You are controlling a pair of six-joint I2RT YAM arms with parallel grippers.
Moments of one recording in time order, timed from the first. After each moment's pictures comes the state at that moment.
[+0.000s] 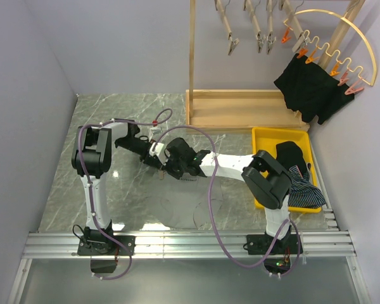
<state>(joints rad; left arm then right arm) -0.13 2.17 1.43 -1.03 1.12 0.82 0.91 1.93 1.25 -0.12 -0.15 -0.25</state>
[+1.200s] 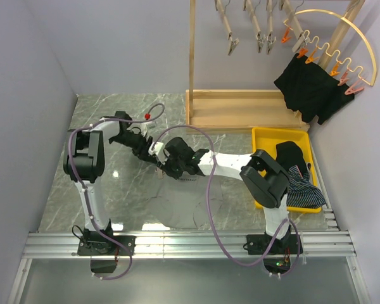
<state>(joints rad) -0.07 2.08 1.41 -0.84 0.94 0.69 0.91 1.95 1.28 -0.15 -0.14 -0.23</state>
